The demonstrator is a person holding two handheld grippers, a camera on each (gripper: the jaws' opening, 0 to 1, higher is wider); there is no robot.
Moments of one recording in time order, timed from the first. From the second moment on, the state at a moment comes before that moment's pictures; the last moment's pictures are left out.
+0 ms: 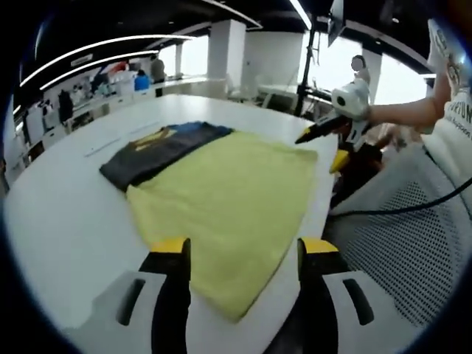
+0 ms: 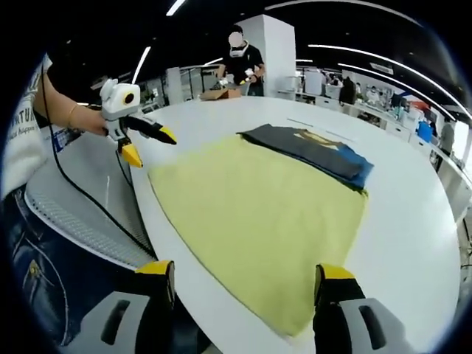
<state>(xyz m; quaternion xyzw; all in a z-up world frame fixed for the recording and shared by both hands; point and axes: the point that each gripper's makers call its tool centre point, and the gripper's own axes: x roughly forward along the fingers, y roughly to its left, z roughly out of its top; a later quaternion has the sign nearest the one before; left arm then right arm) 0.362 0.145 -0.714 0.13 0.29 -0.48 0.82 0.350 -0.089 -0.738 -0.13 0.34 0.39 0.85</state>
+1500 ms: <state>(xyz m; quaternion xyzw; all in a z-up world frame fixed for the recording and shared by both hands) 0.356 0.165 -0.756 0.23 0.33 -0.45 0.80 0.378 -0.131 -0.758 -0.18 0.37 0.38 0.83</state>
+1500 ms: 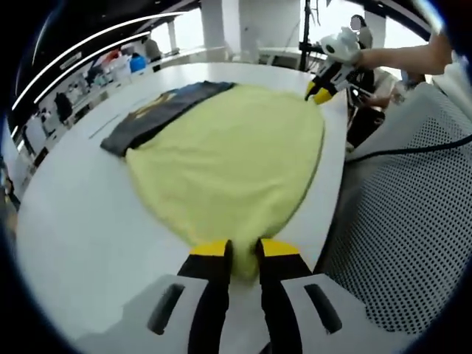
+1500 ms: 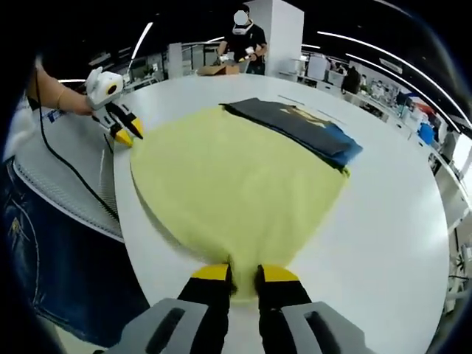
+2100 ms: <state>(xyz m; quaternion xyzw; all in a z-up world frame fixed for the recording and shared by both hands) 0.356 0.170 -0.757 0.21 0.36 -0.43 0.80 0.372 -0.132 -0.757 -0.18 0.37 0.38 0.83</state>
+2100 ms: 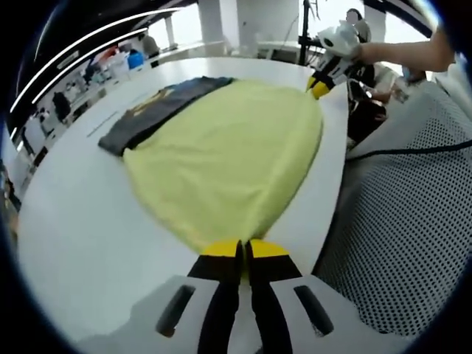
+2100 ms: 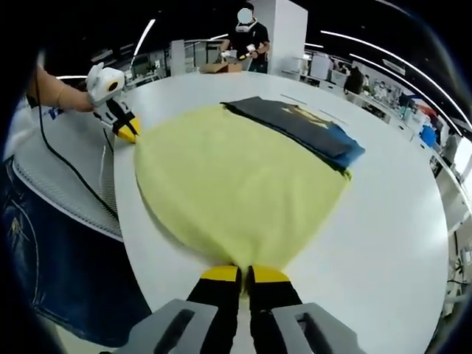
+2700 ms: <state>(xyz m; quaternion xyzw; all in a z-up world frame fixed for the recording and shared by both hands) 0.329 0.176 -0.749 0.18 0.39 -0.43 0.79 0.342 -0.126 -0.751 -0.14 0.38 0.38 0.83</state>
